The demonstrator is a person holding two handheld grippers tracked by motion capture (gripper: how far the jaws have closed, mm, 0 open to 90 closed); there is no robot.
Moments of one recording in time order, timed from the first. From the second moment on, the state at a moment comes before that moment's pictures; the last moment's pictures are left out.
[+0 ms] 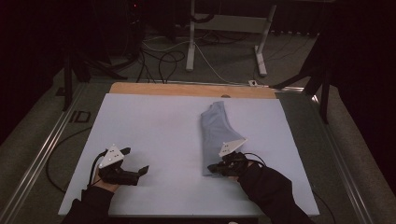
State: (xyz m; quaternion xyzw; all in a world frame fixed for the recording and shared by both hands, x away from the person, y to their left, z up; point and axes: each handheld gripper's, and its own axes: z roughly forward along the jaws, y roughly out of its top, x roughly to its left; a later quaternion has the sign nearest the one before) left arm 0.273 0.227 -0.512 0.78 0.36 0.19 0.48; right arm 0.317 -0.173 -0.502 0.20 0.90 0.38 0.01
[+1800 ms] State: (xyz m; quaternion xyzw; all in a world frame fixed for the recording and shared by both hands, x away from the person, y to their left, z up) left arm 0.270 0.237 -0.509 0.78 0.35 0.19 0.48; right arm 0.306 -0.245 -0.493 0.26 0.85 0.46 0.07
